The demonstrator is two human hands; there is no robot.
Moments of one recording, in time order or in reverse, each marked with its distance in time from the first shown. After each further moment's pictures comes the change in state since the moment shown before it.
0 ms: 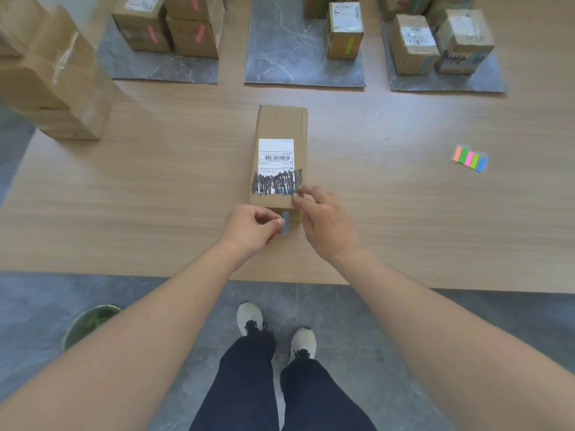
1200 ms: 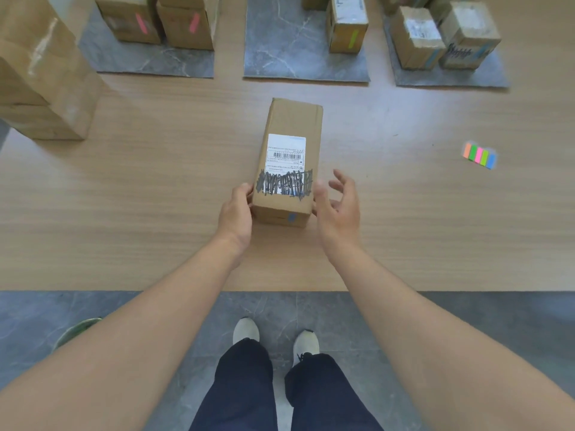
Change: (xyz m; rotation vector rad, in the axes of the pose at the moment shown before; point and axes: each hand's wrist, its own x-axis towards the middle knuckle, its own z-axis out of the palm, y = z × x) left_hand 0.035 -0.006 -0.017 -0.453 0.184 -0.133; right_hand 0.022 -0.023 0.025 0.809 0.243 0.696
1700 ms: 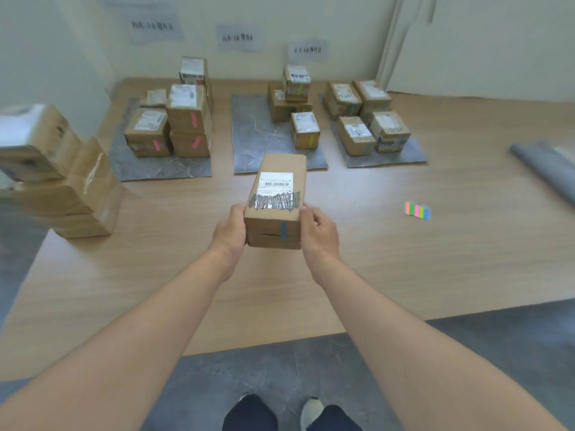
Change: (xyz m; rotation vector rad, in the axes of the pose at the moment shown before) left_hand -0.048 0.138 -0.014 0.126 -0.139 0.121; right_hand -0.023 -0.139 0.003 0.060 0.085 0.038
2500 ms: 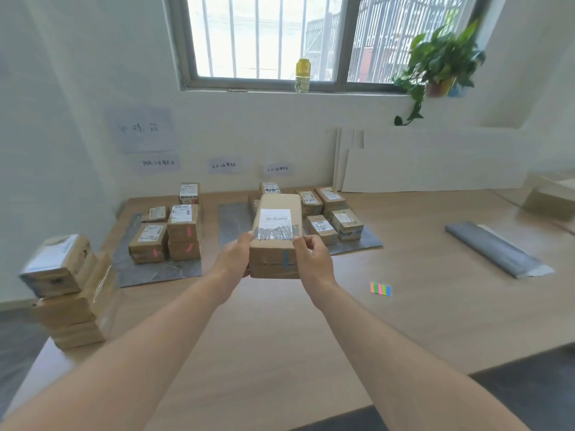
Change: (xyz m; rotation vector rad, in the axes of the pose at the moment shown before) left_hand -0.073 0.160 0.026 0.074 -0.153 0.236; right_hand -0.034 -0.166 -0.064 0.044 0.036 -0.189
